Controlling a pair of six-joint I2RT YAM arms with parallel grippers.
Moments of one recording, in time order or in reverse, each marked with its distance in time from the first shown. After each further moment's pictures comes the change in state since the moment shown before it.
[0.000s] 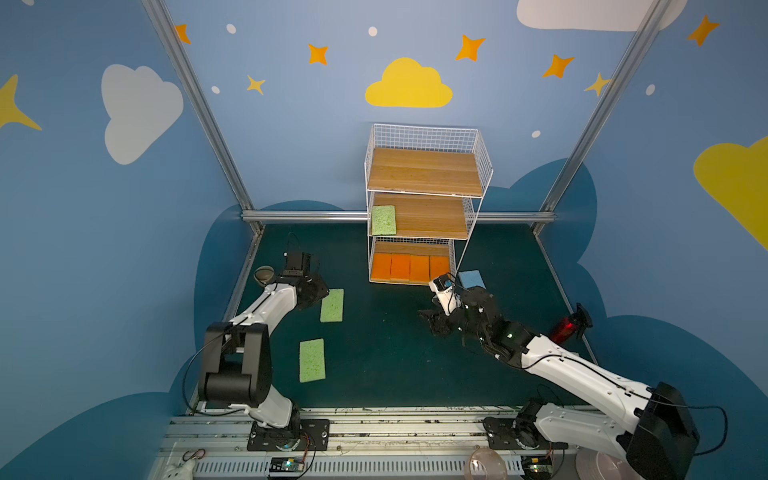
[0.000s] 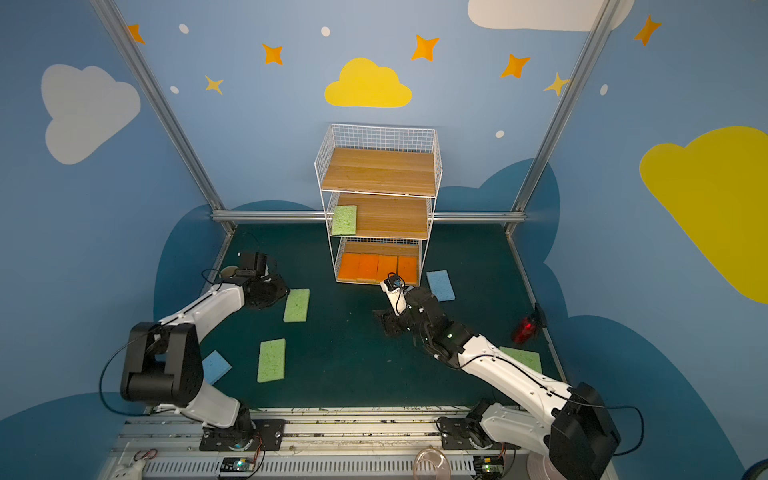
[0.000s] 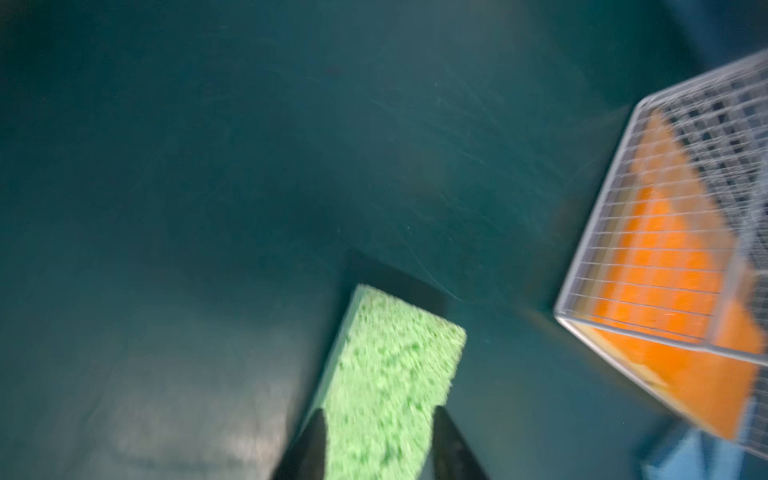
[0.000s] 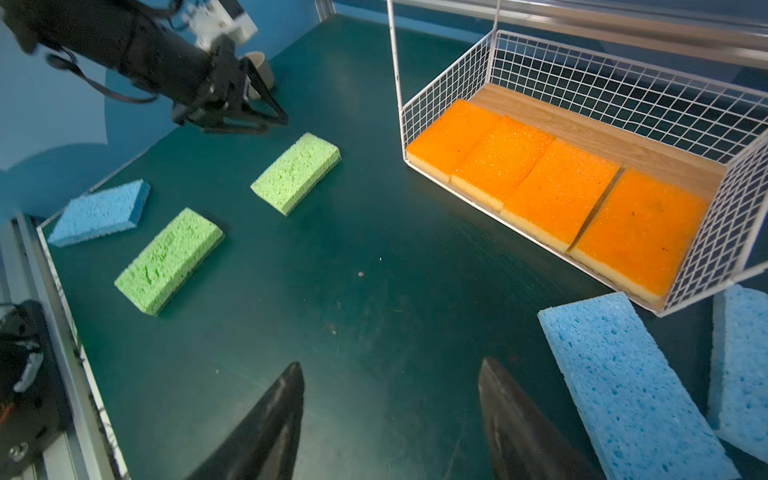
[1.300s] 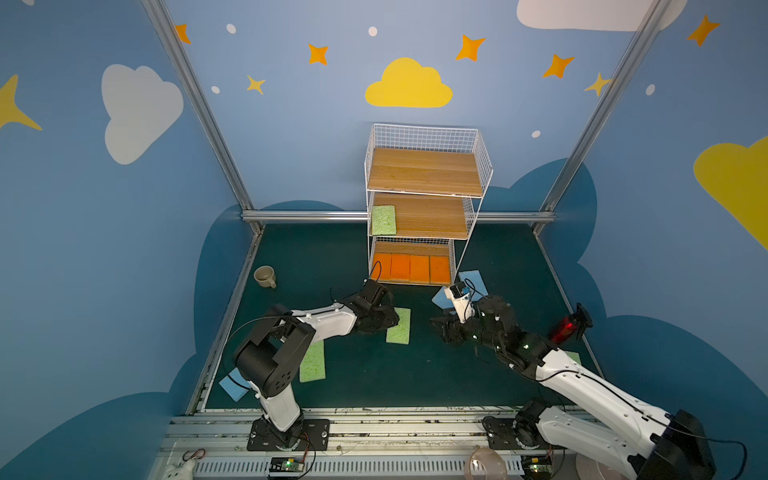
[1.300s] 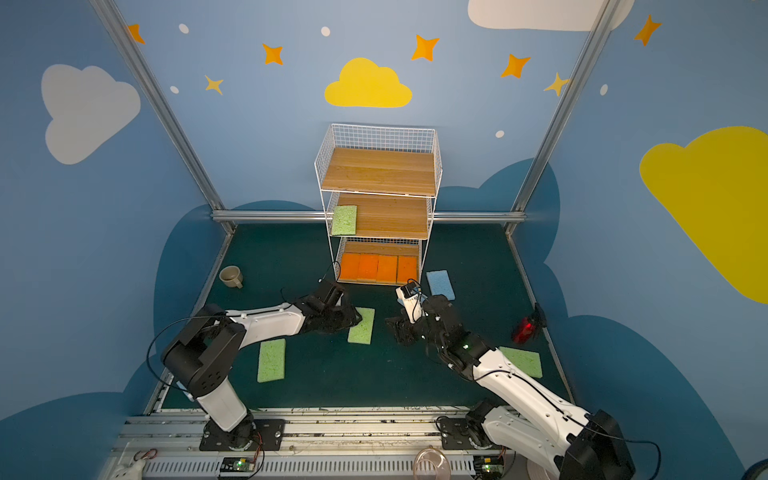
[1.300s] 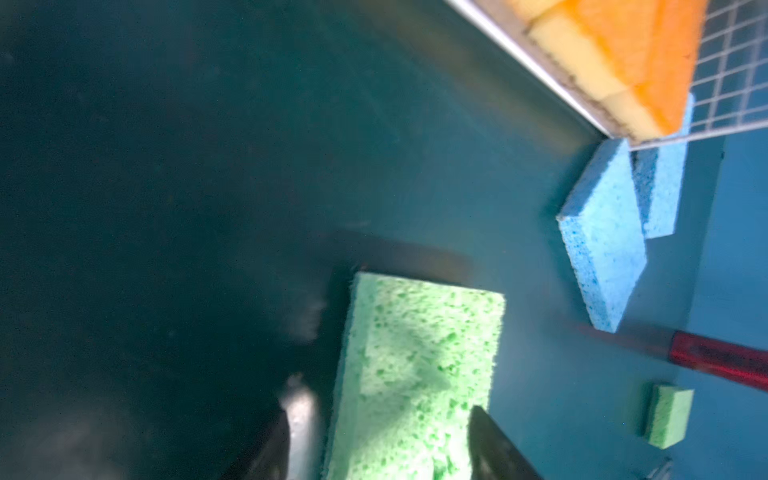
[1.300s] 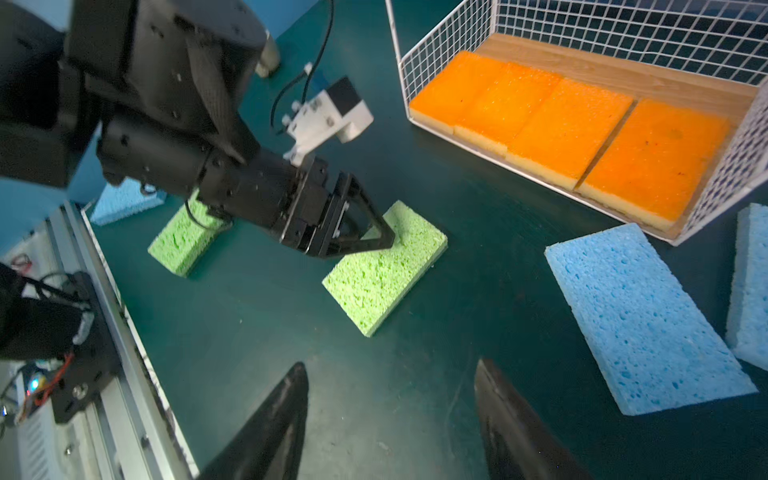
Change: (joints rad) left arm -0.579 0.028 -0.161 0.319 0.039 -0.257; right arm -0.037 -0.129 -0.084 -0.145 -0.104 -0.023
